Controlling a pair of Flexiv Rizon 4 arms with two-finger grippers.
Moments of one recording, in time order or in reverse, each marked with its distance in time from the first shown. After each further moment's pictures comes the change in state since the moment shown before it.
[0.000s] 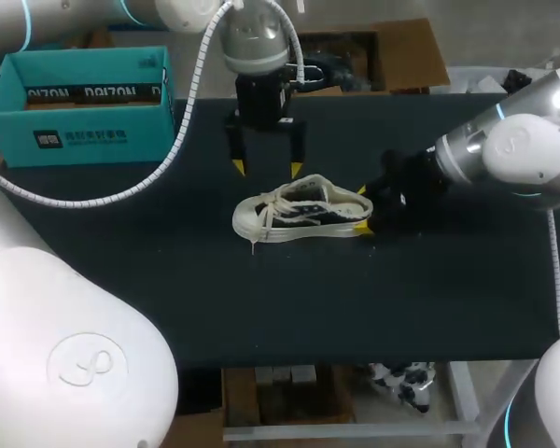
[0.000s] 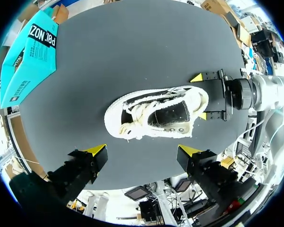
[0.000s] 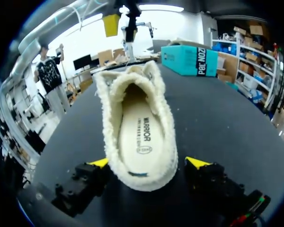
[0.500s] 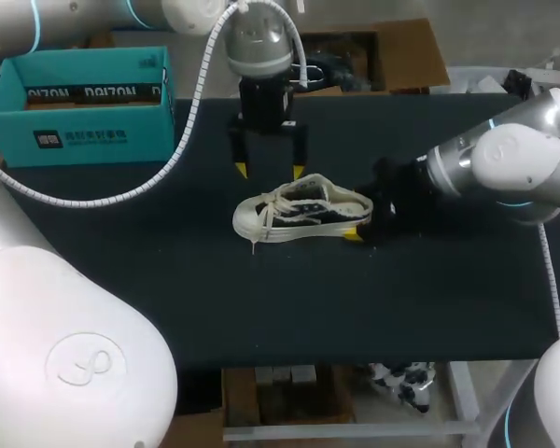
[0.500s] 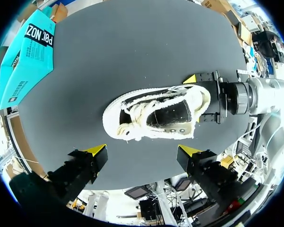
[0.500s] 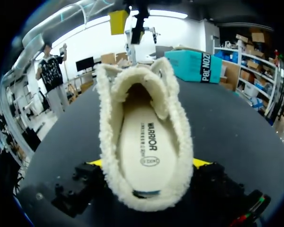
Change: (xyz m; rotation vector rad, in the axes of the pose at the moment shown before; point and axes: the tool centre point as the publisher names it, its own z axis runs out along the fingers) left arm 0.002 -0.002 0.008 -0.019 -0.003 0.000; right arm 0.003 0.006 0.024 -0.062 -0.006 -0.044
